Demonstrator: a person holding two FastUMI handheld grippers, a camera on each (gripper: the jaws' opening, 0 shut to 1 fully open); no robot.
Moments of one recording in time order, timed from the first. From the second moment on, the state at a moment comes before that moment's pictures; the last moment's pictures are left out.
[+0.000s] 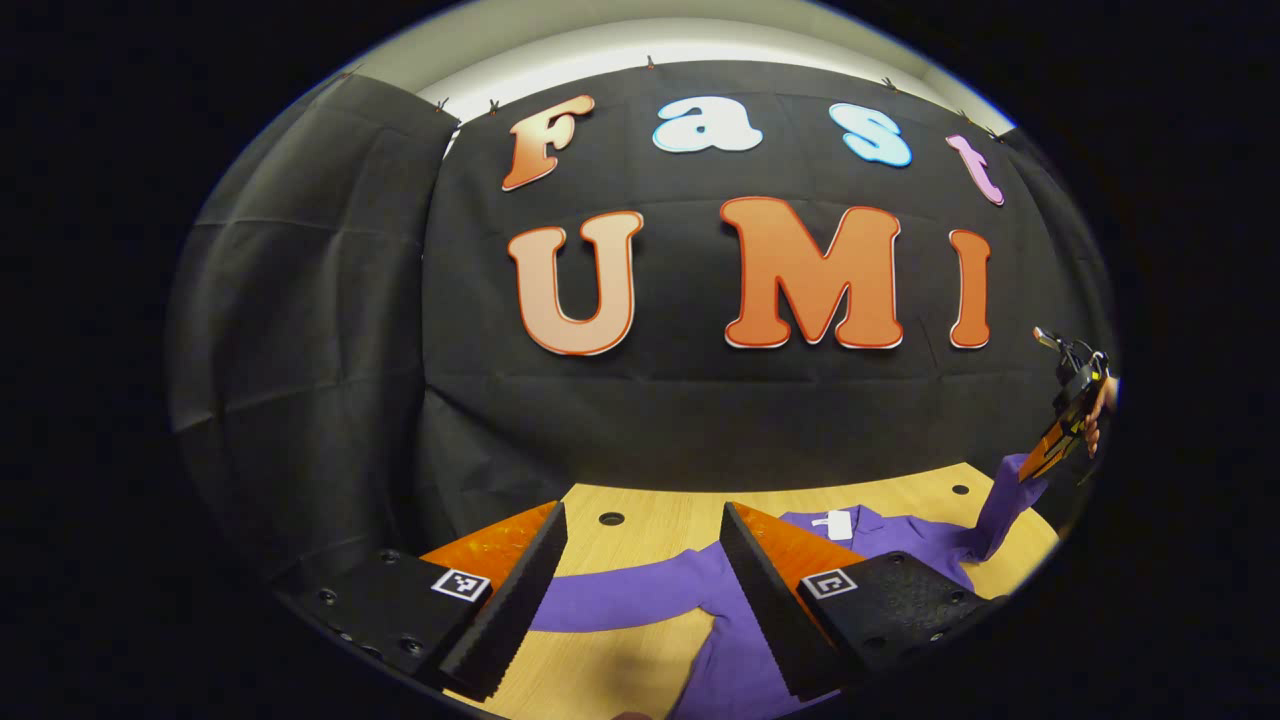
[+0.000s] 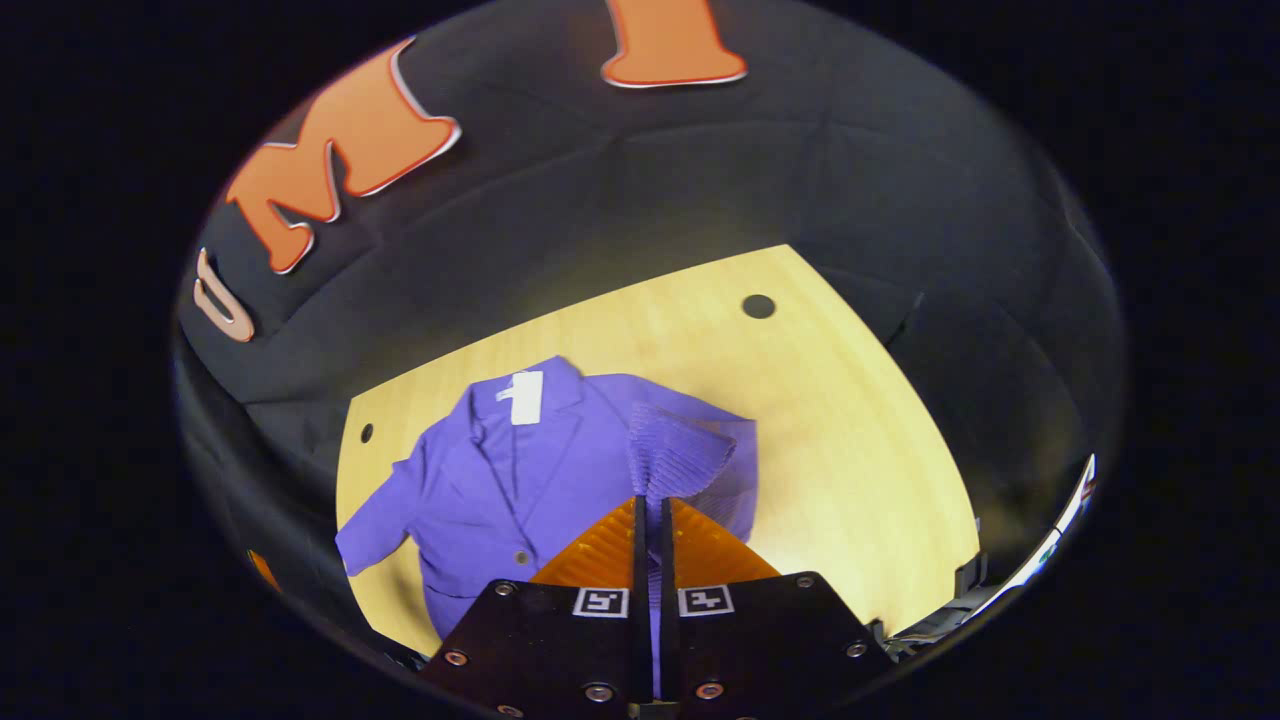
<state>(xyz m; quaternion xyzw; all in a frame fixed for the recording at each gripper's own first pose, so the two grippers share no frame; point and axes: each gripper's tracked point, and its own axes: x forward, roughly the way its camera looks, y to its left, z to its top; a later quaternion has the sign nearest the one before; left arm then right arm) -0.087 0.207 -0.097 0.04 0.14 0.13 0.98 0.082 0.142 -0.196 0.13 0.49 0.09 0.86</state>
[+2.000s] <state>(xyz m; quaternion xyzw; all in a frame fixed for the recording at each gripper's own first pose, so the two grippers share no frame) -0.047 0.425 -0.286 -0.06 0.46 0.22 0.86 0.053 0.261 -0.022 0.09 0.20 0.22 0.95</state>
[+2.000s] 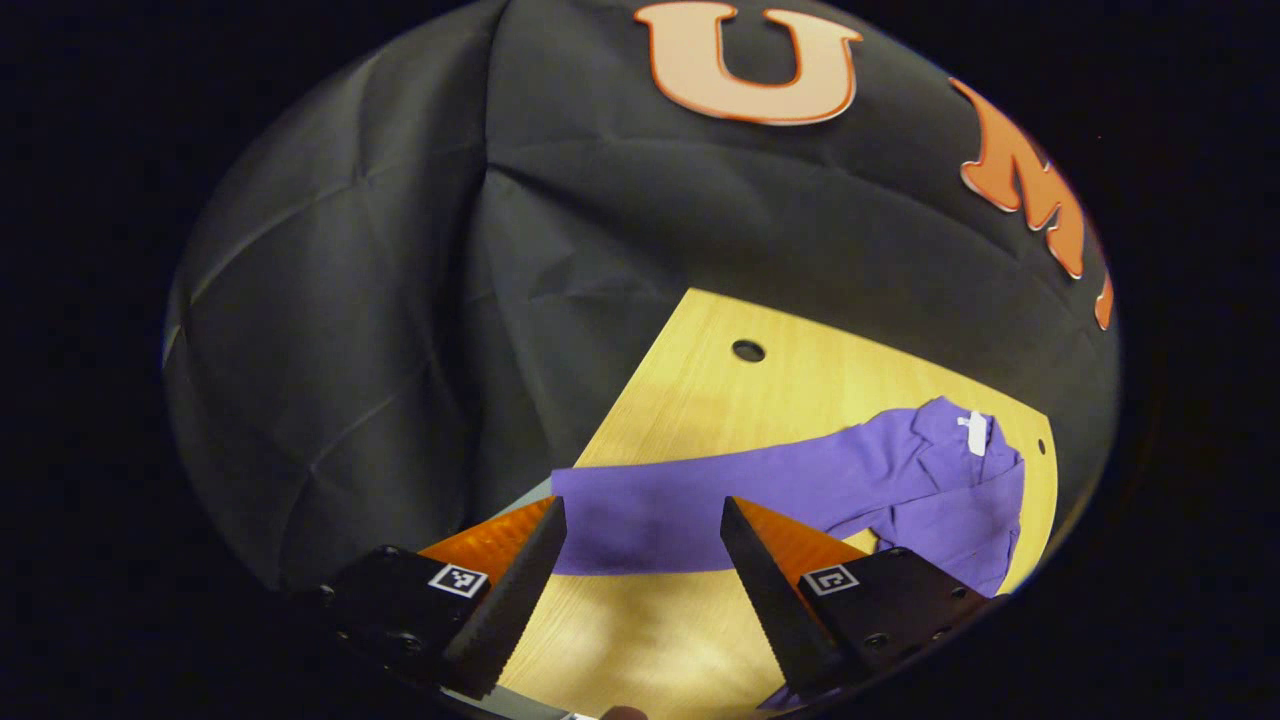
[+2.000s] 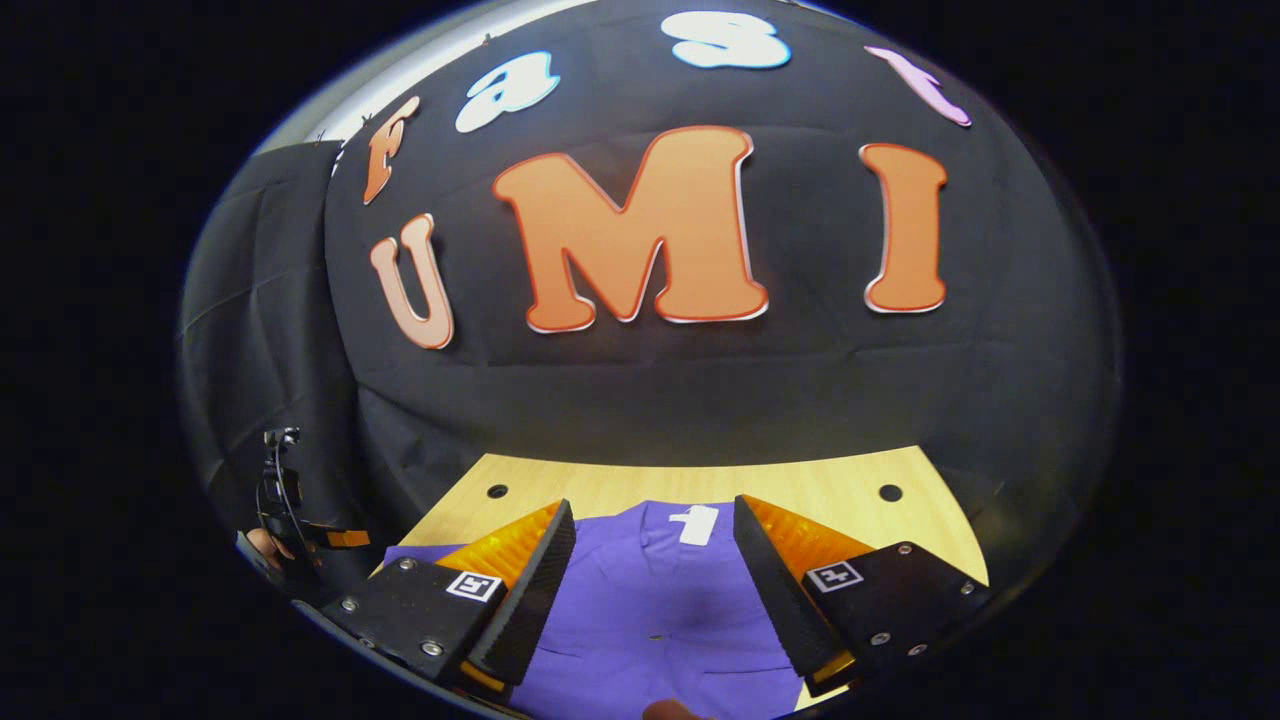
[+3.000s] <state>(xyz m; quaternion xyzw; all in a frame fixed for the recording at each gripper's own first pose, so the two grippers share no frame) -0.061 0.474 -0.446 -0.12 0.66 0.18 0.72 -0.027 0.114 -0.032 0.01 0.18 0.06 0.98</state>
